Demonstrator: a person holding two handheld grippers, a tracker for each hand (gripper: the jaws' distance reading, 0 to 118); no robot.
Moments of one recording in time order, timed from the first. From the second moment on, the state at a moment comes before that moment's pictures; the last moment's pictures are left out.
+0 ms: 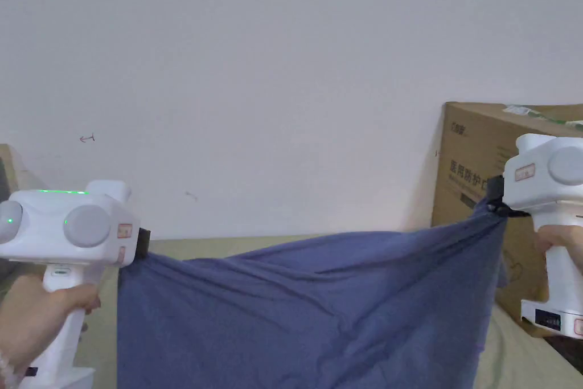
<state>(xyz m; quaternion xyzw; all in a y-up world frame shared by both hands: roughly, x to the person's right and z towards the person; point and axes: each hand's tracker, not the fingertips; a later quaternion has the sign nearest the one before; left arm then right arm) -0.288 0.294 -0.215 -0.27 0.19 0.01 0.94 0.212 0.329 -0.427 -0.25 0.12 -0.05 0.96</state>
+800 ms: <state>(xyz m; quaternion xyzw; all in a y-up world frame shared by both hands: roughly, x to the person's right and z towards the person) -0.390 0.476 -0.370 -0.11 0.26 0.01 0.96 0.107 0.530 -0.559 -0.09 0.08 -0.04 0.99</state>
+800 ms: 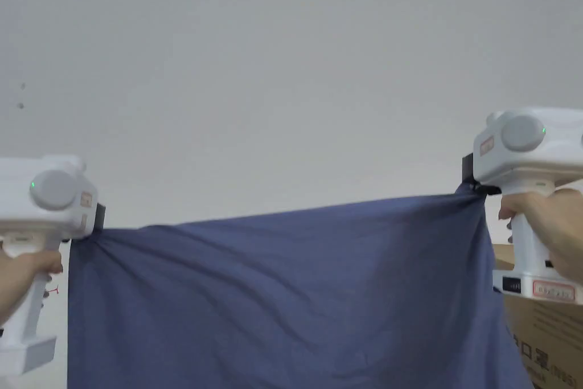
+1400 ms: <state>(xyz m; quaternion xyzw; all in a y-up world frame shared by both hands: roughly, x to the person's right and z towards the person) -0.393 0.218 -0.440 -0.29 0.28 -0.02 0.91 0.075 0.291 -0.628 -0.26 0.08 -0.01 0.96</state>
